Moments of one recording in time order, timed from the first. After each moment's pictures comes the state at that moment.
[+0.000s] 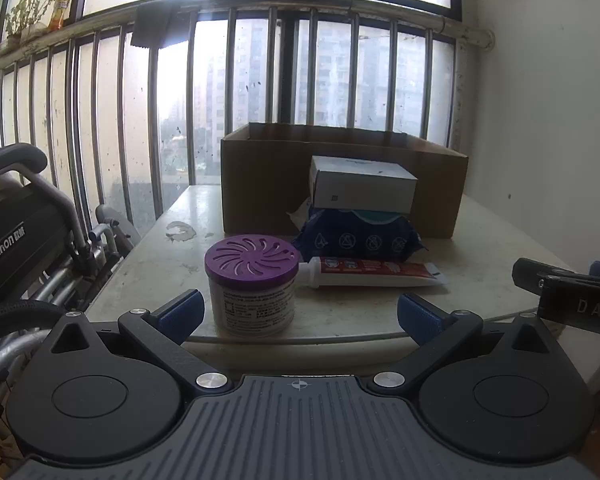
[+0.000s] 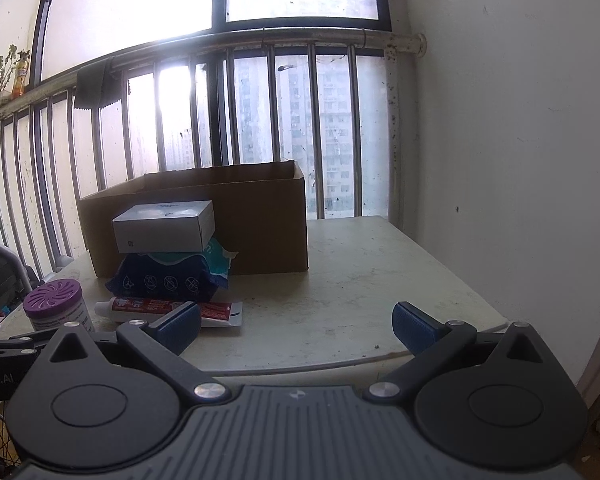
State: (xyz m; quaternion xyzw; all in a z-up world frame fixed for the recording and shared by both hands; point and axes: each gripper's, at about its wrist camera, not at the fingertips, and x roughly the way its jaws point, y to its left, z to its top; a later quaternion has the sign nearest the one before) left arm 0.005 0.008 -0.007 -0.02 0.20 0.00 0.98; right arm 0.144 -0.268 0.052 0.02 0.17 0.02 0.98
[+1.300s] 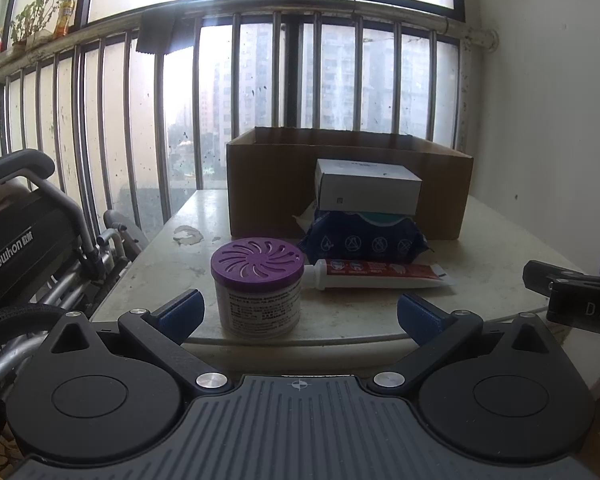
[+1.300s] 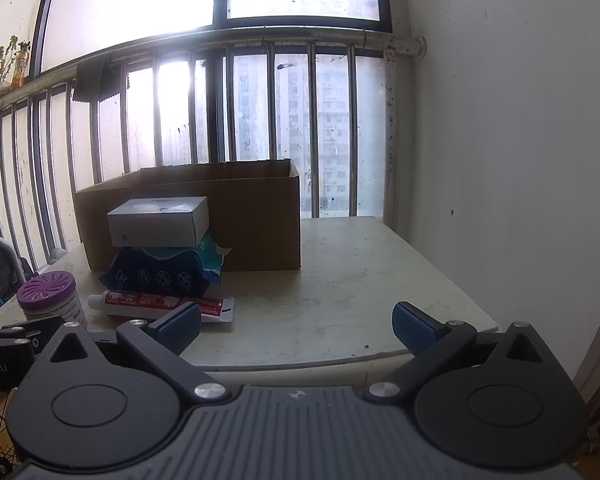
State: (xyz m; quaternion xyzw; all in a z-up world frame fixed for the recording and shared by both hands) left arm 0.002 0.005 -0.007 -0.01 0.20 0.01 0.98; right arm 0.143 -0.271 0.052 0.01 0.17 0.02 0.98
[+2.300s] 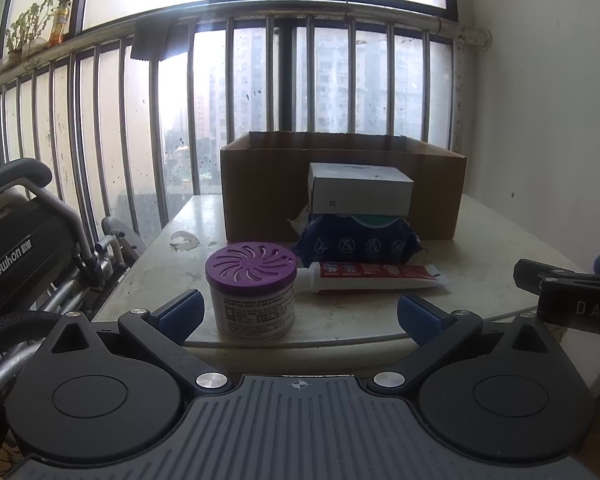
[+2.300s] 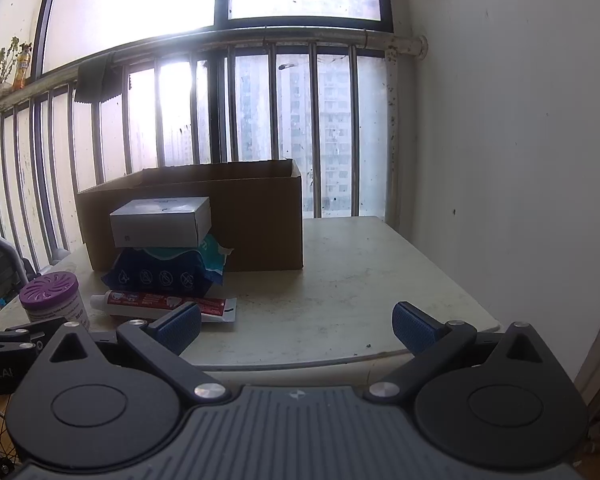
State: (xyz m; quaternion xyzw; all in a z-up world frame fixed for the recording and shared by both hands) left arm -0.001 0.000 -0.005 0.00 0.19 0.01 0.98; right arm 0.143 -0.272 0.053 0.01 0.17 0.02 0.98
